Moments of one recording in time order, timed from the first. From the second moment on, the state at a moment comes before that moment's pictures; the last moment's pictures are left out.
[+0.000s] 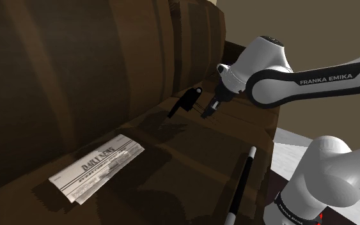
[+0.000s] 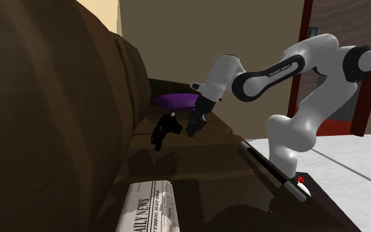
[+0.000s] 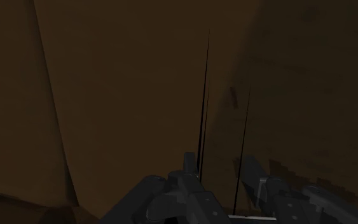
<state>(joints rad) 0.15 -0.78 0.04 -2.78 0.03 2.47 -0.27</state>
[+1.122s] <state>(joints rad) 0.14 -0.80 0.03 -2.69 0.02 2.35 -0.28</state>
